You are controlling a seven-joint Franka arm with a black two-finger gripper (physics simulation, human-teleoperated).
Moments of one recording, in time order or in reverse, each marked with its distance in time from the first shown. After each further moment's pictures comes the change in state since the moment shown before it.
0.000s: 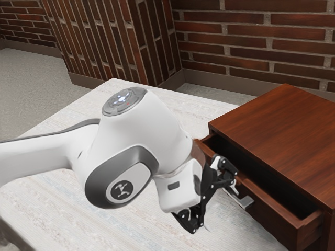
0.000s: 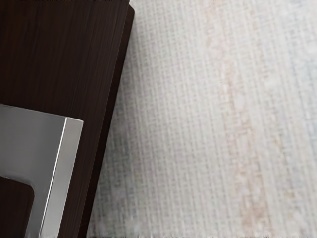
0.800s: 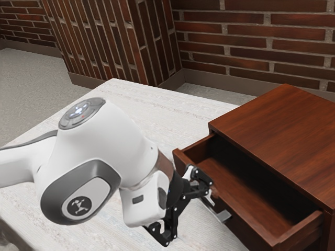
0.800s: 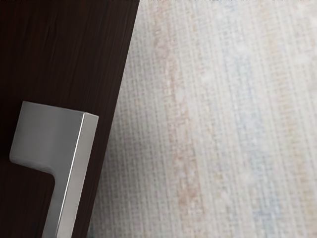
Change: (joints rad) arm 0.004 -0.197 0.000 -0.174 0.002 -0.004 -0.002
